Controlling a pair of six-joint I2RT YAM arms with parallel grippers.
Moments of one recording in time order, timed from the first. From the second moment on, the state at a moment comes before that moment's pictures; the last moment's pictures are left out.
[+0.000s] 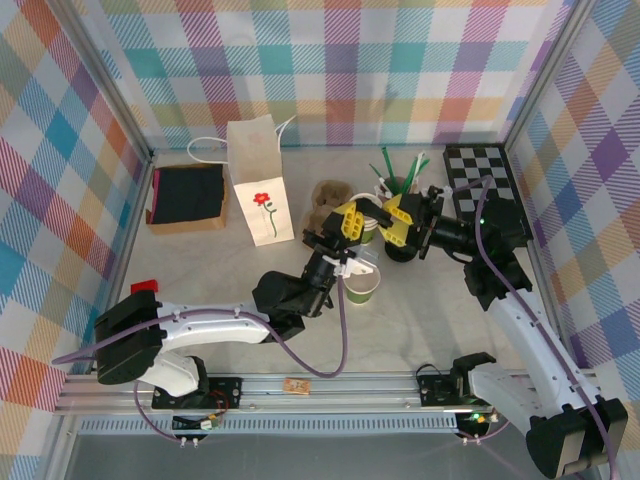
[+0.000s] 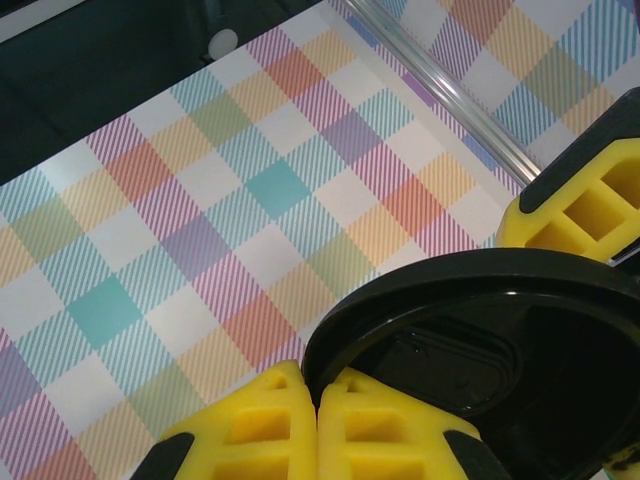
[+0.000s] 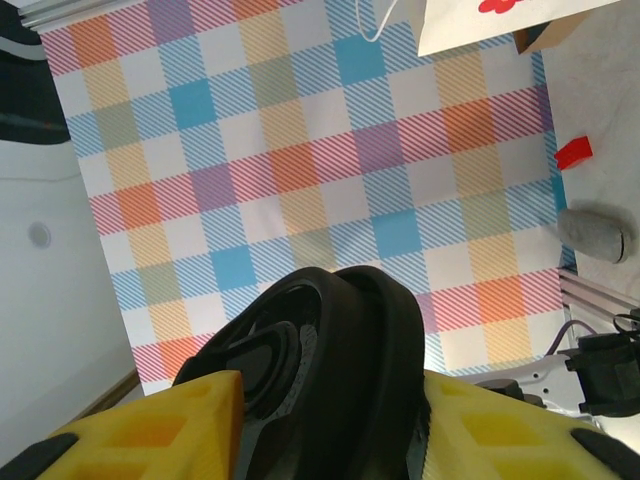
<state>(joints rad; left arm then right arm) -1.22 1.45 0.85 1.25 -0.57 1.16 0.26 0.91 0.82 0.18 -0.99 1.85</state>
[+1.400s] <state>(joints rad) -1.27 1.45 0.77 1.25 -0.63 1.20 0.26 0.88 0.85 0.19 -0.89 1.84</state>
